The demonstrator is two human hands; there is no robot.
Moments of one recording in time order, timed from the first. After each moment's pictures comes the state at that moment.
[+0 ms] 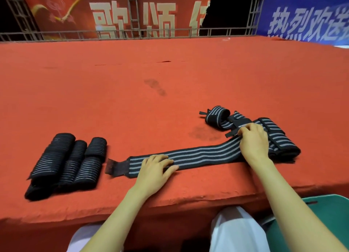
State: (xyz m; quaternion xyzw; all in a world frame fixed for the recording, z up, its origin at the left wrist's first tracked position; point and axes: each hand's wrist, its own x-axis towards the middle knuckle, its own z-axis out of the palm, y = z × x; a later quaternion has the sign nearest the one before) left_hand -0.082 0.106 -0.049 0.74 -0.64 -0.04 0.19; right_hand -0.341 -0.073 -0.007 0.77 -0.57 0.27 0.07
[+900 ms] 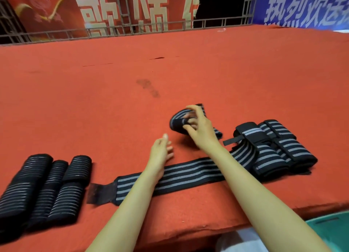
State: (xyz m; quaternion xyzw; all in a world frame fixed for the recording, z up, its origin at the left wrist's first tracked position) left_hand -0.093 -0.014 -0.015 0.63 -0.25 -0.41 0.61; right_hand -0.206 -0.096 0.018 0.77 -0.32 0.45 -0.33
